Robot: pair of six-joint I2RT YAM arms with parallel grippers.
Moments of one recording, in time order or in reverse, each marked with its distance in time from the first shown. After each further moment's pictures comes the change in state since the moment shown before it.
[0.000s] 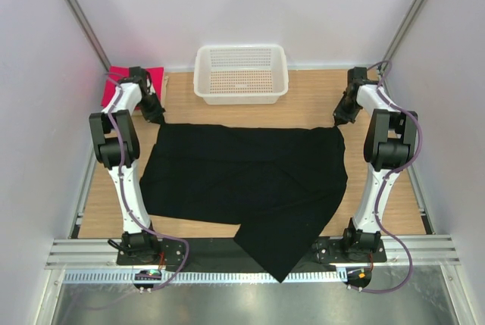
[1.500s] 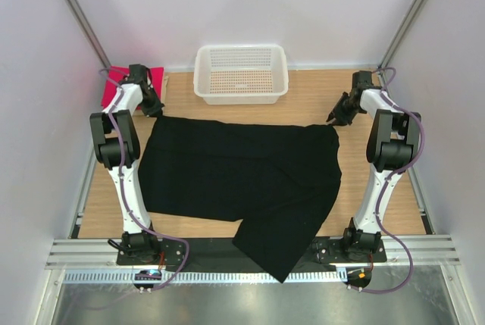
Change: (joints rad) left arm -0.004 -0.007 -0.022 0.166 -0.102 -0.048; right arm -0.036 -0.015 -0.078 0.123 -0.212 0.045
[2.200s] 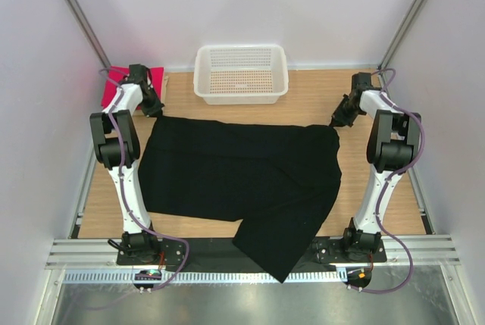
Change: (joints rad) left arm 0.000 0.000 0.000 0.000 -0.002 0.000; right arm 0.001 -0.009 -0.025 -0.011 0.045 -0.010
